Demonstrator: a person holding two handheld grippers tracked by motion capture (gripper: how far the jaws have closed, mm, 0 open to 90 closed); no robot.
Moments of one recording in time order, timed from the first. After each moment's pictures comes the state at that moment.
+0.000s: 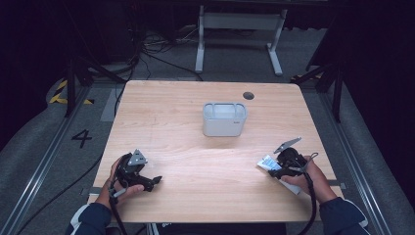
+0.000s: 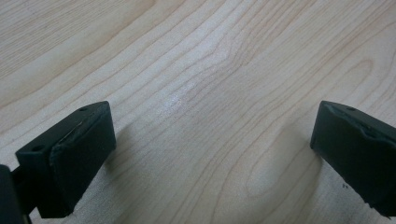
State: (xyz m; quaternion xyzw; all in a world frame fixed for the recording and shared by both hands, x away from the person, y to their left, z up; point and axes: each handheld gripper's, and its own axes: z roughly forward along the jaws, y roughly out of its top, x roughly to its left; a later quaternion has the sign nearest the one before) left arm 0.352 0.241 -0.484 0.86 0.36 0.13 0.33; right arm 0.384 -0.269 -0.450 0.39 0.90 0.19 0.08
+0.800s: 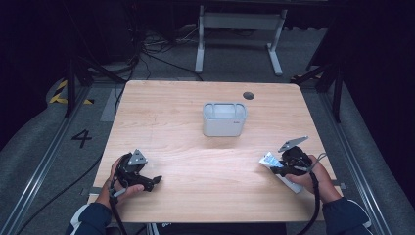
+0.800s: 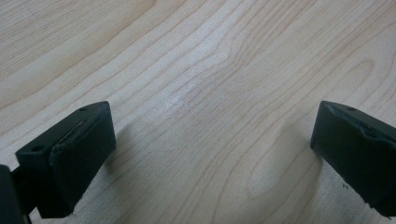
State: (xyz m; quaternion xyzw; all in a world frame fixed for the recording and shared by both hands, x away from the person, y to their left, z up) left arm 0.353 0.241 -0.483 0.86 0.36 0.13 0.33; right arm 0.381 -0.278 -0.437 0.37 0.90 0.23 0.08
